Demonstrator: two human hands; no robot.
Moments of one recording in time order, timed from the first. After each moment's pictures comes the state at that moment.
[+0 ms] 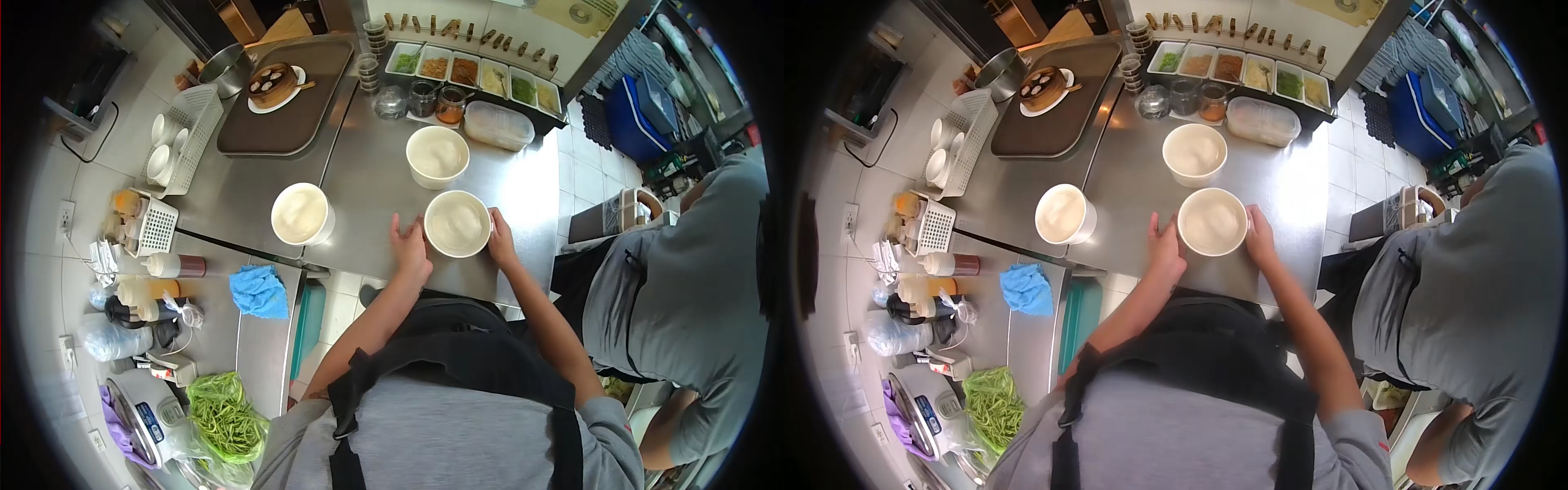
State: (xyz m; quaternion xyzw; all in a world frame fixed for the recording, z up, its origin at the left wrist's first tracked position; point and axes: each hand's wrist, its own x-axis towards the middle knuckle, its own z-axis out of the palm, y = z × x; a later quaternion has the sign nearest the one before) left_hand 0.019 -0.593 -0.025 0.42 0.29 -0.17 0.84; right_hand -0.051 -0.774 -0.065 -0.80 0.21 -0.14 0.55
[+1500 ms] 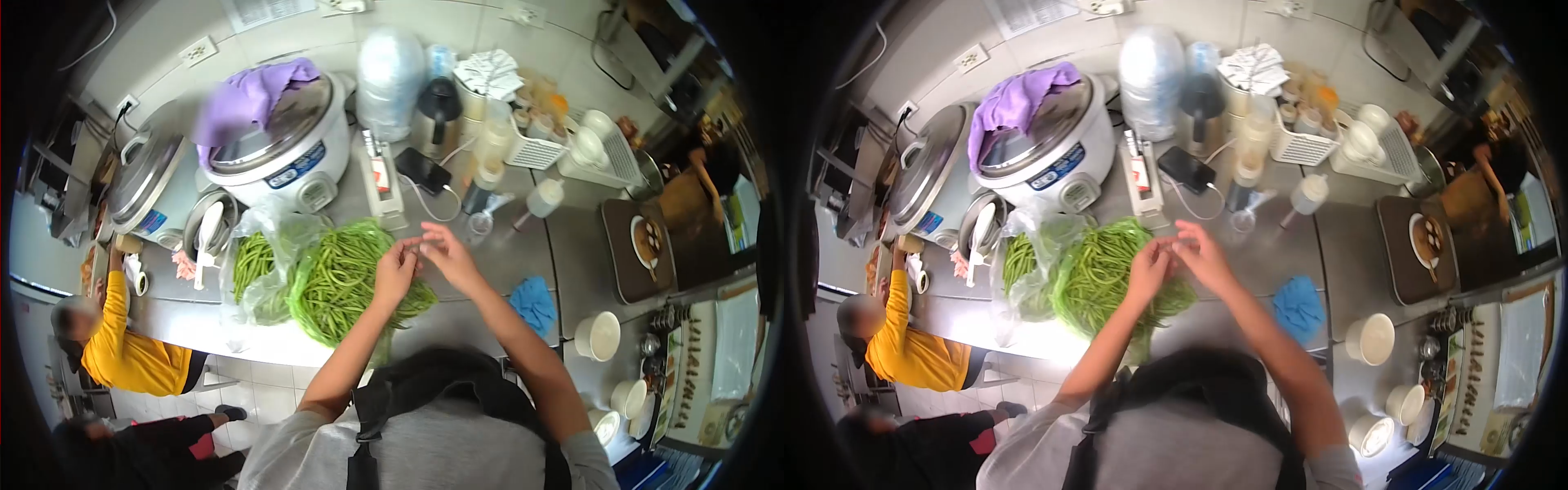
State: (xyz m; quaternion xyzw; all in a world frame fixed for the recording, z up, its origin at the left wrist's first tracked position) left_hand -0.102 0.025 0.043 0.63 0.33 0.24 0.67; right_hand 0.024 -0.061 0.060 -0.65 -0.39 0.33 0.56
